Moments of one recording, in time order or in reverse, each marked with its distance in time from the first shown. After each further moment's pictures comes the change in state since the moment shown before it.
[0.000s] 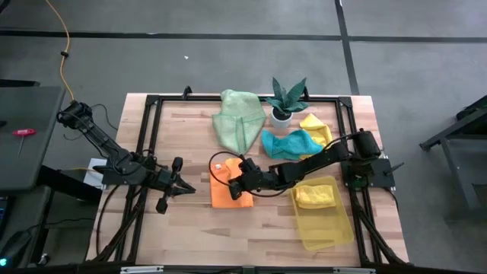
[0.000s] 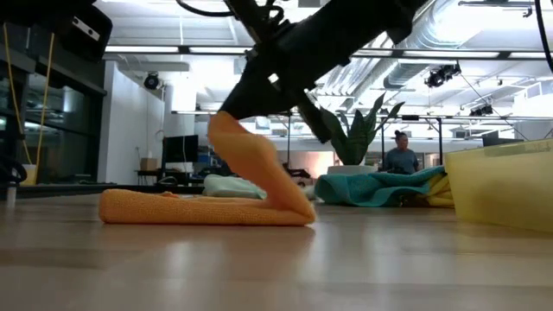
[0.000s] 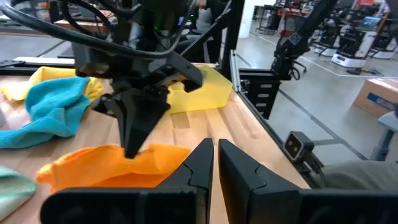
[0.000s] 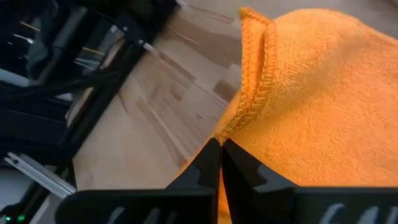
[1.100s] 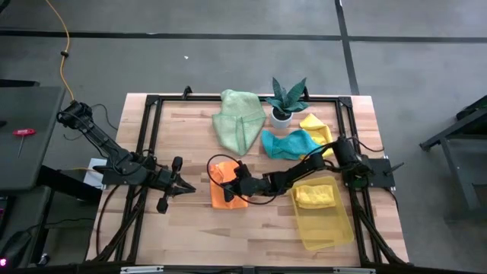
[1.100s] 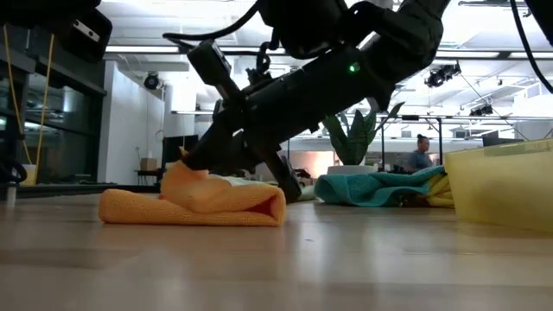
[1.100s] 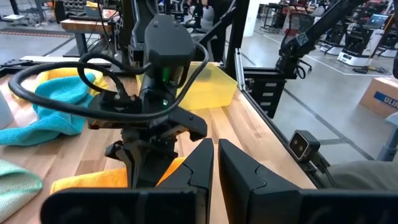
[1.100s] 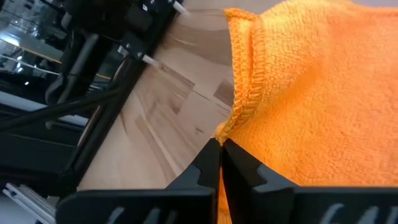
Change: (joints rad) left arm 0.000 0.000 0.000 -0.007 -0.012 0.000; right arm 0.000 0.236 0.000 0.369 0.051 0.059
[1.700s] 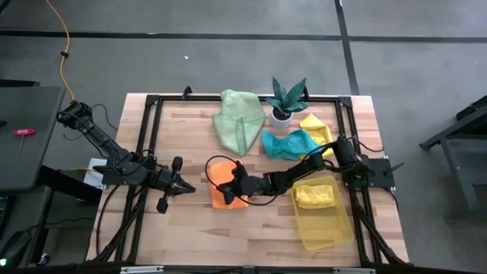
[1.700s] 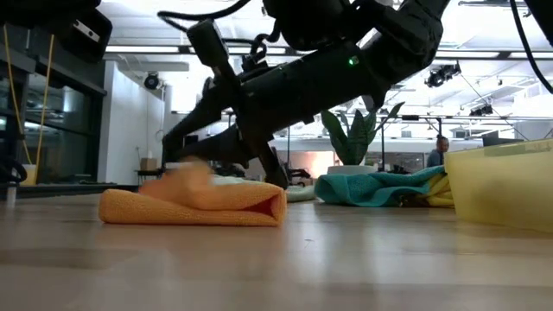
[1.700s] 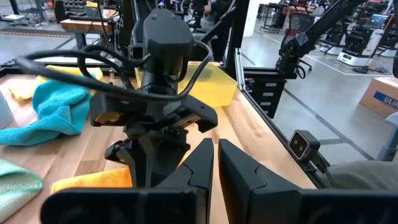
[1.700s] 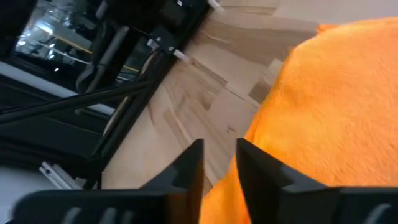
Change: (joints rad) left arm 0.000 0.000 0.000 0.000 0.000 0.000; right arm 0.000 0.000 0.000 0.092 -0.067 -0.080
